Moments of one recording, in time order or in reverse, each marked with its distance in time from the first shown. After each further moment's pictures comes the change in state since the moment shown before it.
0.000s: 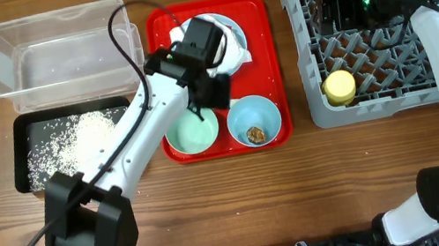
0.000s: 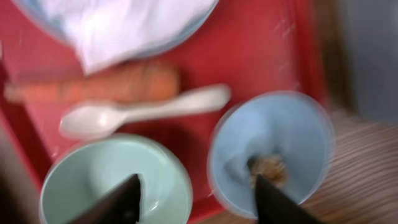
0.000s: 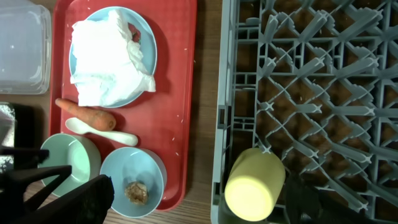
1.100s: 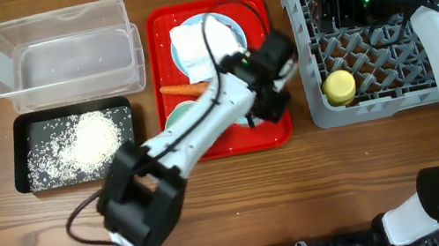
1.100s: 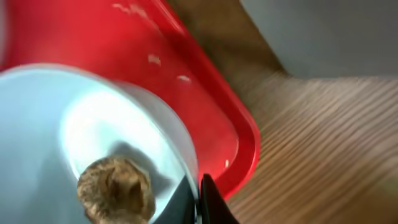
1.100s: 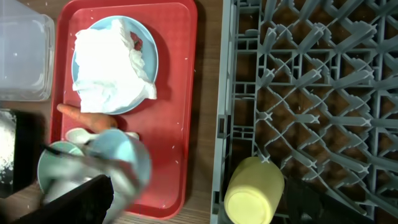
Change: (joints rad) left arm -0.221 0.212 0.170 -0.010 0.029 0.146; right arm 0.000 0.000 0.000 0.029 0.000 0.000
